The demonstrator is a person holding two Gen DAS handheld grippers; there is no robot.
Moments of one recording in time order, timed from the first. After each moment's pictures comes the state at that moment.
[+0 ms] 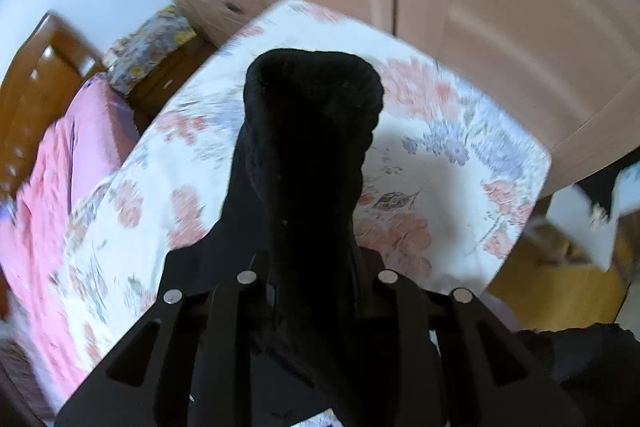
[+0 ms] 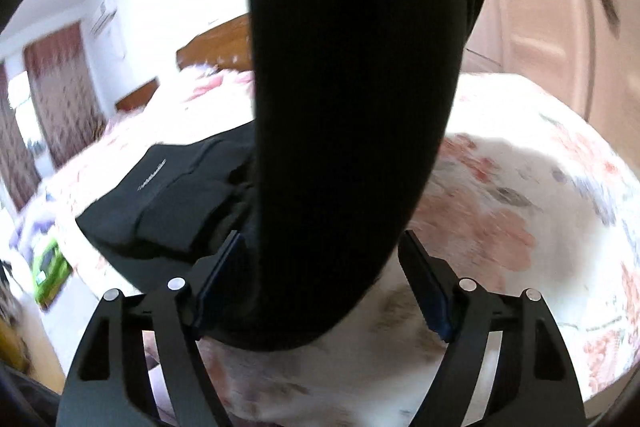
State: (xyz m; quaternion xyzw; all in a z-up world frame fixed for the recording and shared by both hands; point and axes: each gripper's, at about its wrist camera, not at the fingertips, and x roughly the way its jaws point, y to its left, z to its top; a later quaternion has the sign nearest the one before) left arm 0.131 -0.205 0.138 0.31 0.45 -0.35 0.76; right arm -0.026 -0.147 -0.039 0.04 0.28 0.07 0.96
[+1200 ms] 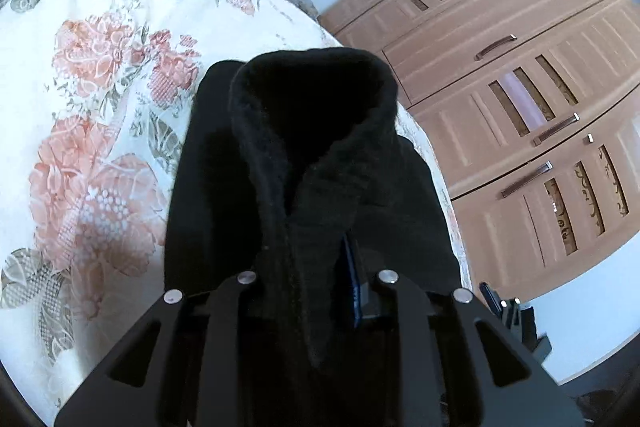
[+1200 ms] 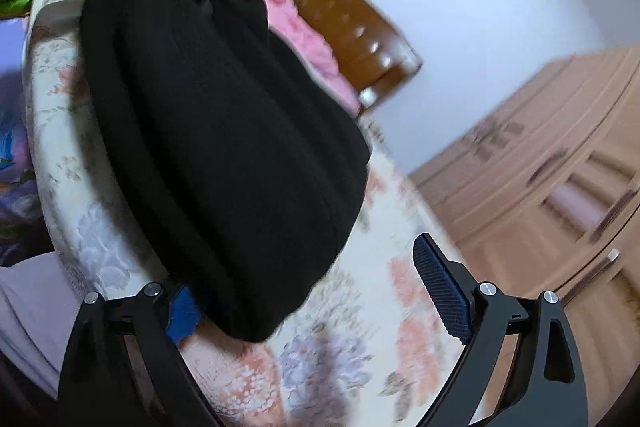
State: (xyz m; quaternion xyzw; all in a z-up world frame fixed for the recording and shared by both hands) left arm 0.209 0.266 -0.056 -0.27 0.45 -0.34 0.78; right arm -0.025 0.002 -0.052 -0.37 0.25 0.00 0.89
